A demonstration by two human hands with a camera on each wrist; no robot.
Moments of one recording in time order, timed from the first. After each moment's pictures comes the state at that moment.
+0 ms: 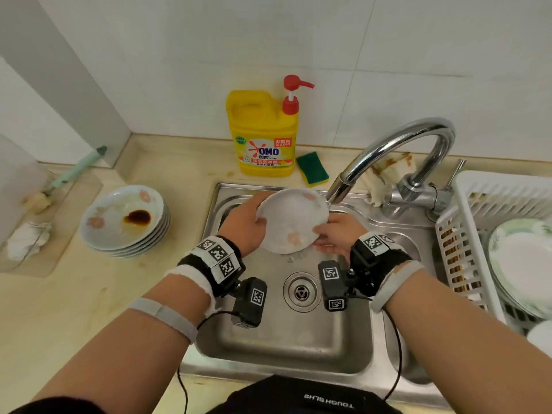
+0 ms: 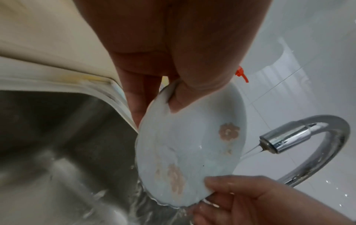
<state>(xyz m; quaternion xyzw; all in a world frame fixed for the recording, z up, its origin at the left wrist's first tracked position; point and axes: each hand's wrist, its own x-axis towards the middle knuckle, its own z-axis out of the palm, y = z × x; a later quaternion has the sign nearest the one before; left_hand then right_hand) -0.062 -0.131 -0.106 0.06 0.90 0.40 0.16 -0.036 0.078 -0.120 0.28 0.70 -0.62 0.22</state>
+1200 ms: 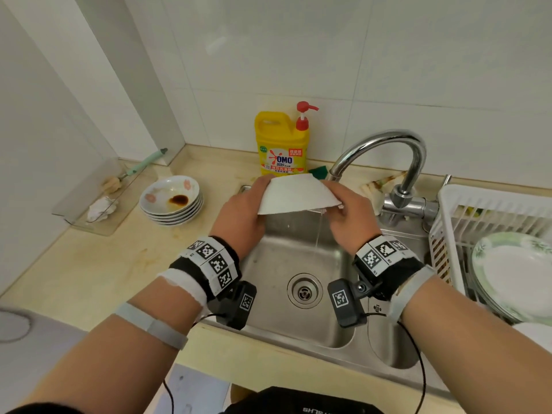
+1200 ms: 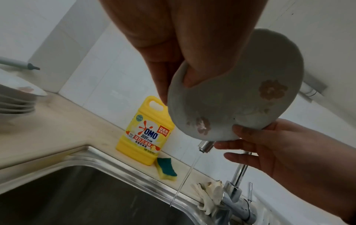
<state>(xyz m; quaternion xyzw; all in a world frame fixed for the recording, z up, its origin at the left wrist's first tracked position) 0.059 -0.123 -0.016 0.13 0.95 0.29 -0.07 0.041 0.101 -0.050 -0.11 0.89 -0.43 -0.10</state>
